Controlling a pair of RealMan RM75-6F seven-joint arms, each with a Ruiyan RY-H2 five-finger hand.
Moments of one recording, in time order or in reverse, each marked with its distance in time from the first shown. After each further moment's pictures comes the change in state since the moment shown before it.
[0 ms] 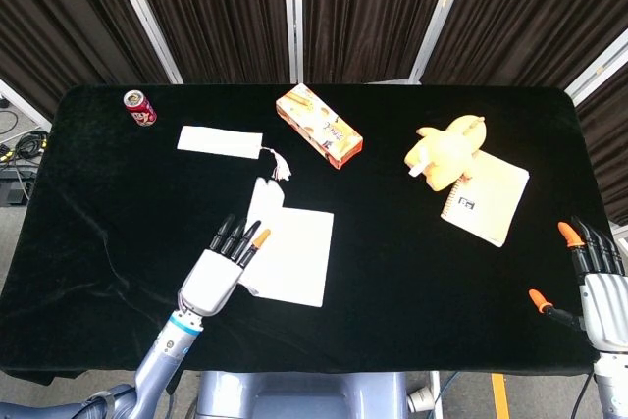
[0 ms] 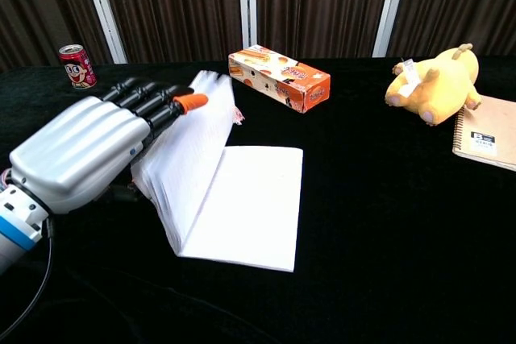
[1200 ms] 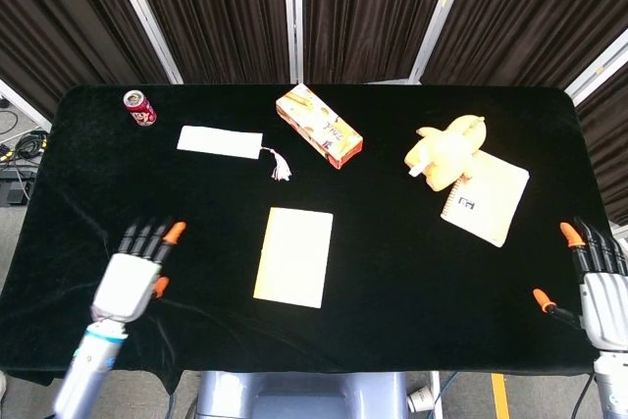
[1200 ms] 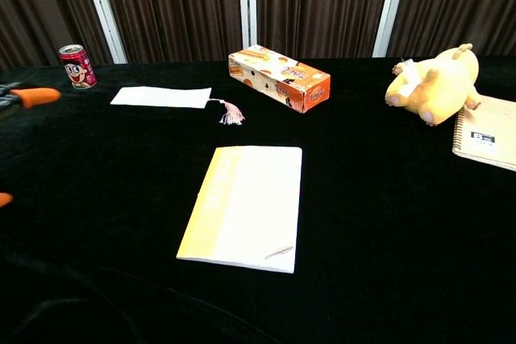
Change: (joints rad) left arm 0.179 0.362 0.075 -0.214 -0.111 0.080 -0.075; right arm 0.001 -0.022 0.003 0.020 0.019 -0.008 -0.090
